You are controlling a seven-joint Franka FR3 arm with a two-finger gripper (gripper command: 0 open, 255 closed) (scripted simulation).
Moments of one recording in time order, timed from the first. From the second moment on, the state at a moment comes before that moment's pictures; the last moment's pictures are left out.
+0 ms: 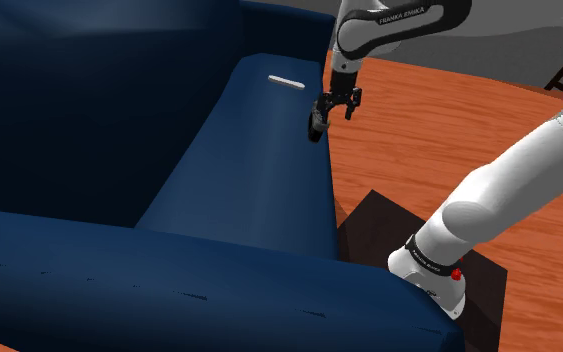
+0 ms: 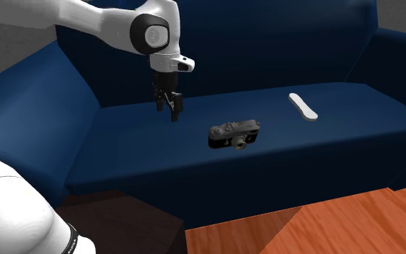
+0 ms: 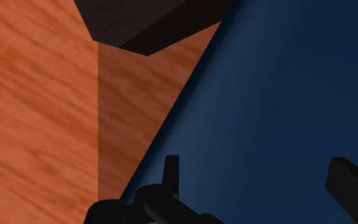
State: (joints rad) arm -0.14 -0.20 -0.07 -2.24 -0.04 1.90 0.24
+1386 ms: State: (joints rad) arm -0.30 0.43 -0.18 -1.72 0.14 2.09 0.26
